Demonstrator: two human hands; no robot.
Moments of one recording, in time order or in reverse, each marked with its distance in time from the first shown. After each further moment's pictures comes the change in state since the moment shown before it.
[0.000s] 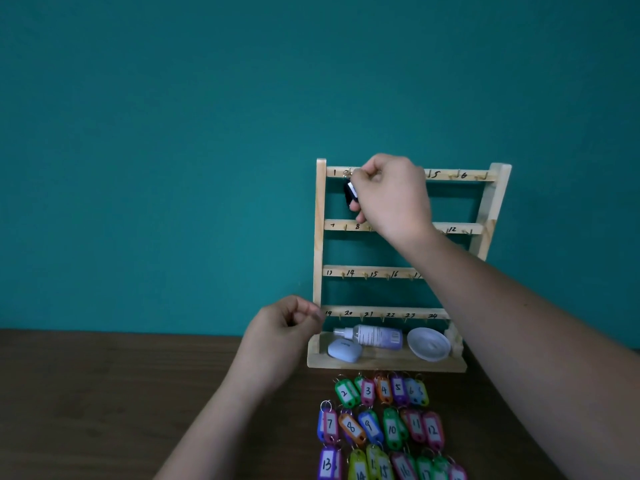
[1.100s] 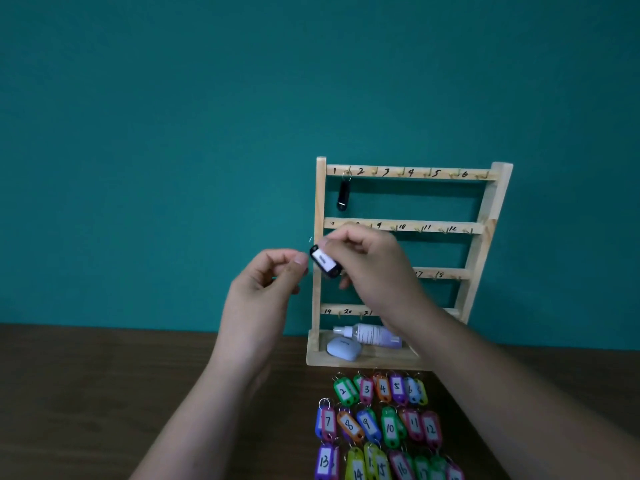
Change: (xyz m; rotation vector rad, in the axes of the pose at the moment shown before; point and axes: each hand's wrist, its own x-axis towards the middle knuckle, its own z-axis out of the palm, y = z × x) left_hand 0.000 0.037 -0.009 -0.428 0.221 0.141; right_hand -0.090 0.018 0.002 0.304 -0.339 0.043
